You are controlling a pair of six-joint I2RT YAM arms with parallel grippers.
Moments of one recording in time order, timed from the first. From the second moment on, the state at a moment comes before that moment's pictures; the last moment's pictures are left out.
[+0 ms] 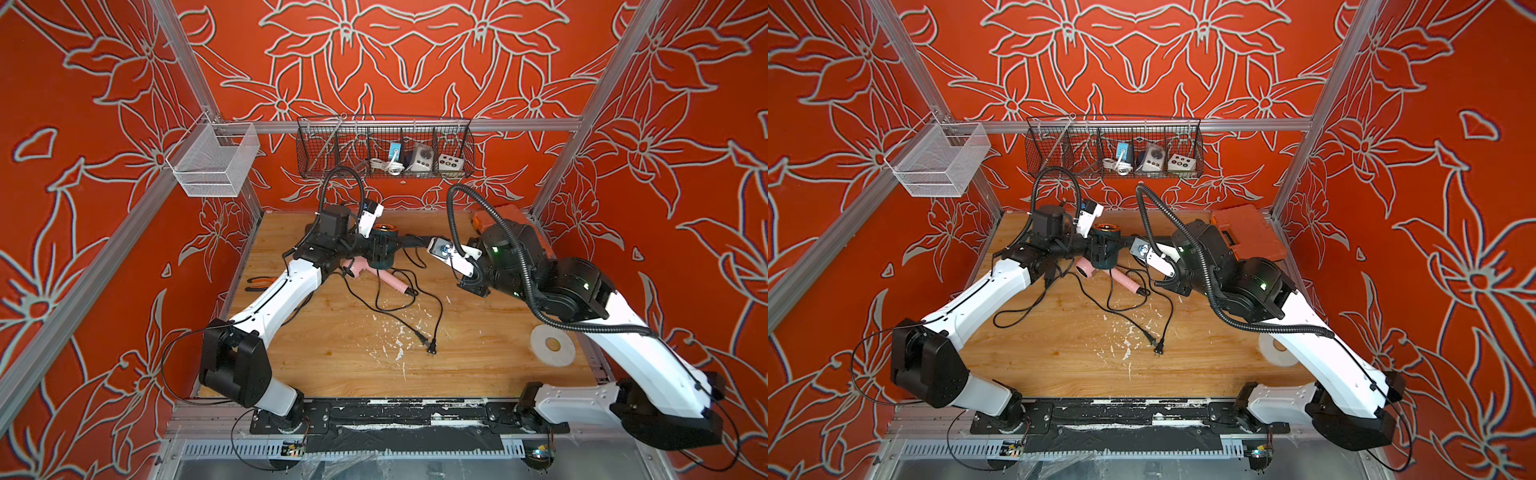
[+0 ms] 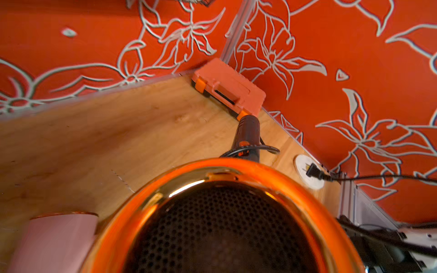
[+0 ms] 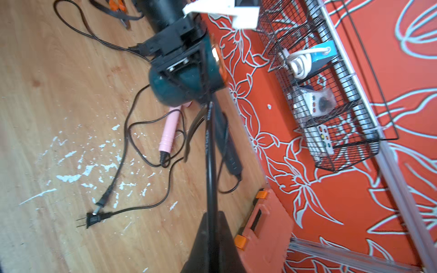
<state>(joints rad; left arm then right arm) -0.36 1.49 1.27 -0.26 0.59 -0.12 0.92 1.24 1.70 -1.06 0.30 -0.62</state>
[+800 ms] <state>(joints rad) -0.51 1.19 1.00 -0.09 1.03 -0.18 0.50 1.35 1.62 -0.79 -0.05 -0.64</state>
